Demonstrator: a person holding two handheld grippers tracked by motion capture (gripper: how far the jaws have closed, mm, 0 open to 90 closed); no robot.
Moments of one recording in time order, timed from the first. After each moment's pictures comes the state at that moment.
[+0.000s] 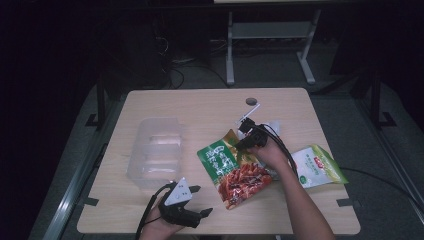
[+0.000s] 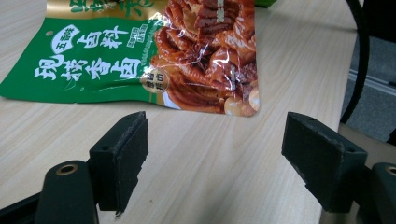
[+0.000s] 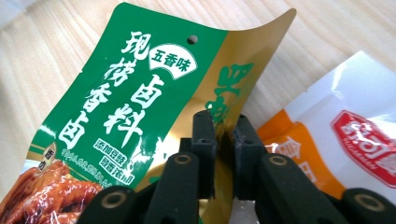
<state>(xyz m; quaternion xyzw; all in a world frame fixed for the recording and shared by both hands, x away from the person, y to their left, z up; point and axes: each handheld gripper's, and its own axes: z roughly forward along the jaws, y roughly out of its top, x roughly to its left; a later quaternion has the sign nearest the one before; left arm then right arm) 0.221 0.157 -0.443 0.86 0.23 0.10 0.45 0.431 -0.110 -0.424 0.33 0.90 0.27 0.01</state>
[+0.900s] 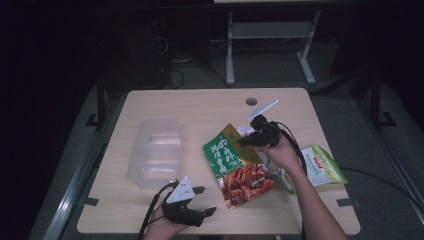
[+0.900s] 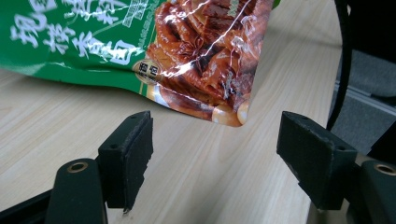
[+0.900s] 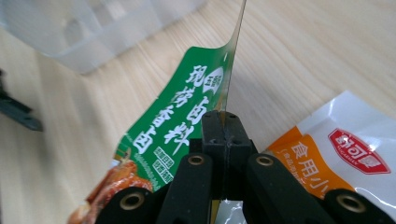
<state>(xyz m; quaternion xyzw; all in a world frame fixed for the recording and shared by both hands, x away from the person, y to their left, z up) 0.222 0.148 -0.442 0.85 0.25 0.07 0.47 0.395 -0.134 -0.373 0.31 0.88 0.36 0.01</state>
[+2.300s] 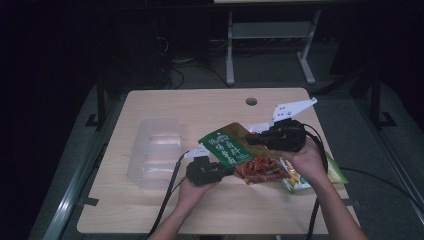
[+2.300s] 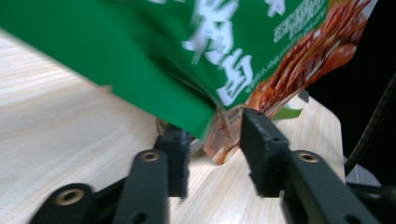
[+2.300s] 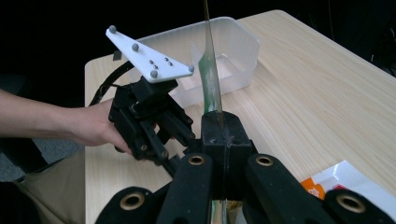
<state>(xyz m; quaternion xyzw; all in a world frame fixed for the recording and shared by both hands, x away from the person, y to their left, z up) 0.315 0.104 -0.445 0.76 0.34 -0.04 0.55 0.328 -0.167 -0.300 0.21 0.85 0.49 0.05</state>
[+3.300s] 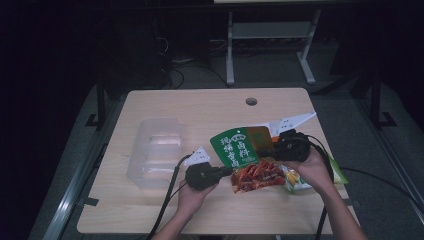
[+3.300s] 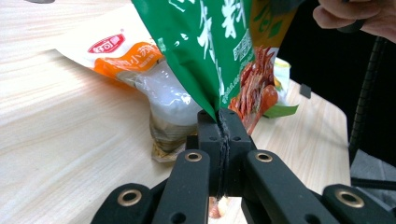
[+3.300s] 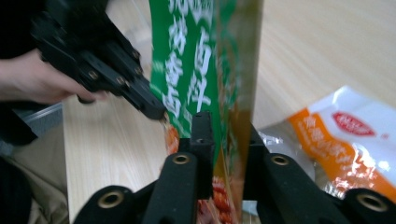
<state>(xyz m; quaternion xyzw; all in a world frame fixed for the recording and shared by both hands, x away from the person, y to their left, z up) 0.295 0.100 -0.437 0.77 0.31 0.01 0.55 0.336 -0.191 -0.356 0.26 0.87 0.43 0.02</state>
